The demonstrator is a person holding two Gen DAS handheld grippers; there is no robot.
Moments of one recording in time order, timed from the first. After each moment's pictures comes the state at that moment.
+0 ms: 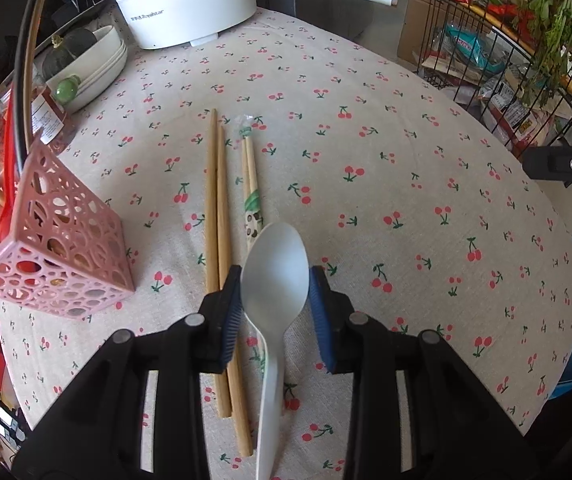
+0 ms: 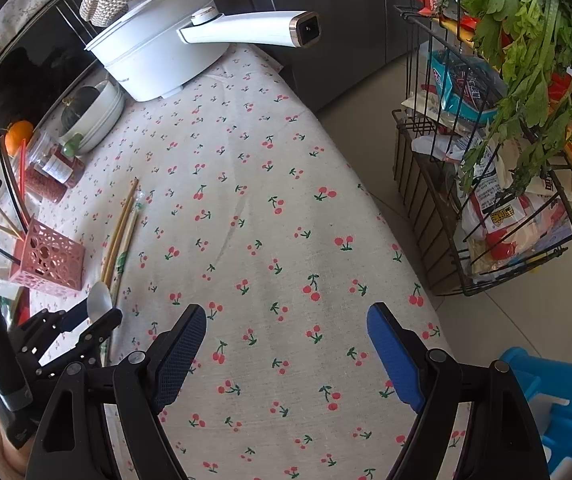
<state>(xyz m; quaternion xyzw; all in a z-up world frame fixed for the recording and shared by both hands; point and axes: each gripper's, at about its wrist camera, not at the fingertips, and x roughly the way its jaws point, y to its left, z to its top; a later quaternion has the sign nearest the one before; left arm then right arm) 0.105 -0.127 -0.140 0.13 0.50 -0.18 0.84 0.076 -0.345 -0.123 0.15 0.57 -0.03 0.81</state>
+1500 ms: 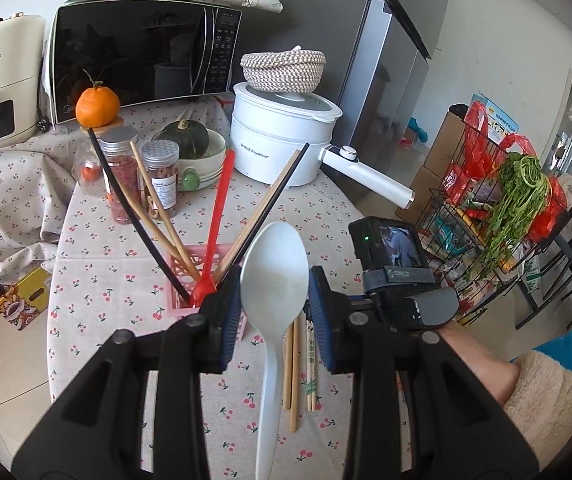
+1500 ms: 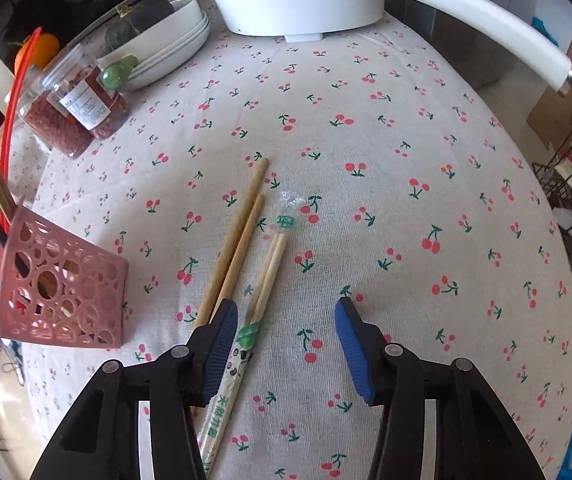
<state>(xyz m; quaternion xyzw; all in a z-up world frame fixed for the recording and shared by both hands) 0.071 0.005 -0.013 -0.07 0.34 -0.17 0.92 0.191 -0.168 -0.178 0.04 0.60 0.02 0.80</state>
